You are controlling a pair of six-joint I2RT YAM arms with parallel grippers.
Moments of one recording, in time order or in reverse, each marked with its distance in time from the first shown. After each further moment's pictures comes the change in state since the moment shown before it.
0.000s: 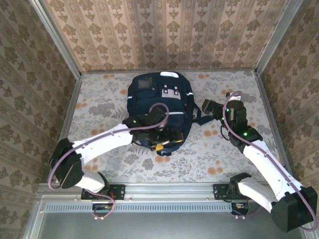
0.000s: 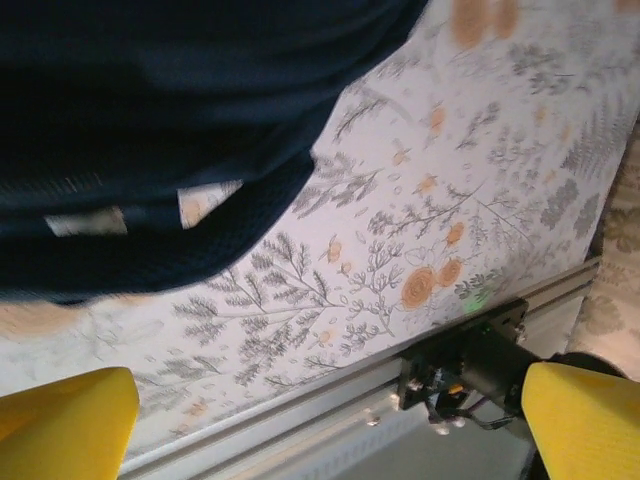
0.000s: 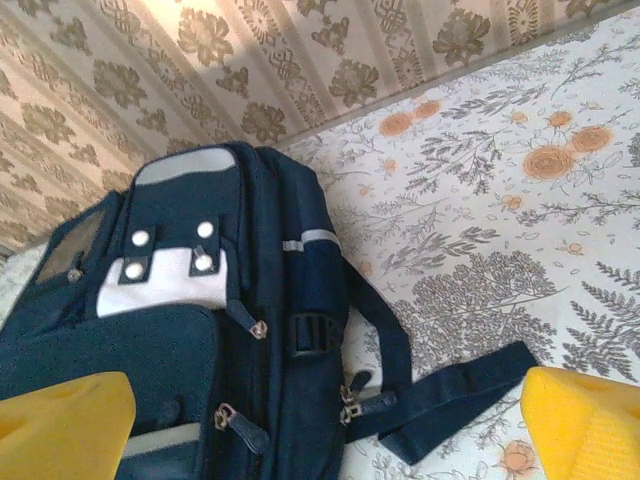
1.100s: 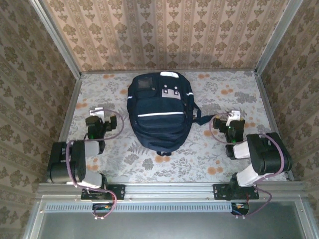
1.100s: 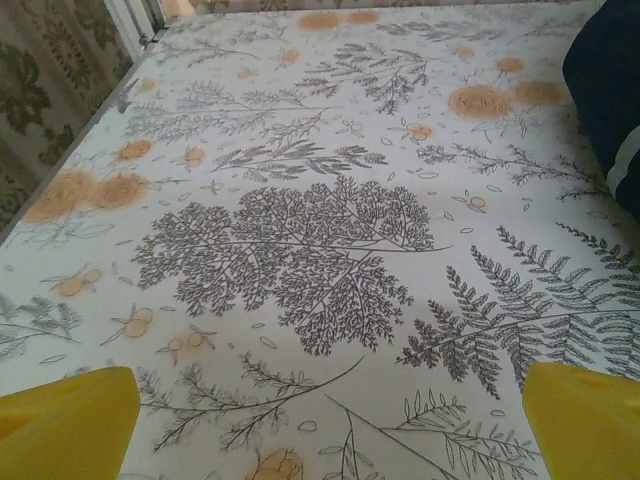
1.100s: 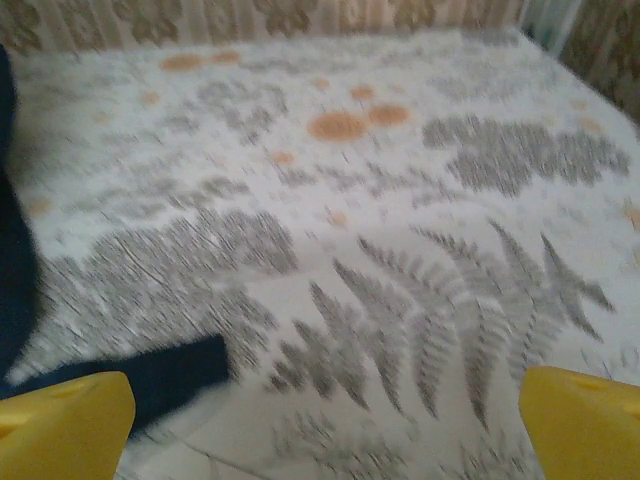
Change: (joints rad) left arm 0.948 0.065 -0.808 1.455 -0.350 1.046; right arm -0.285 0.596 -0.529 1.190 0.018 -0.439
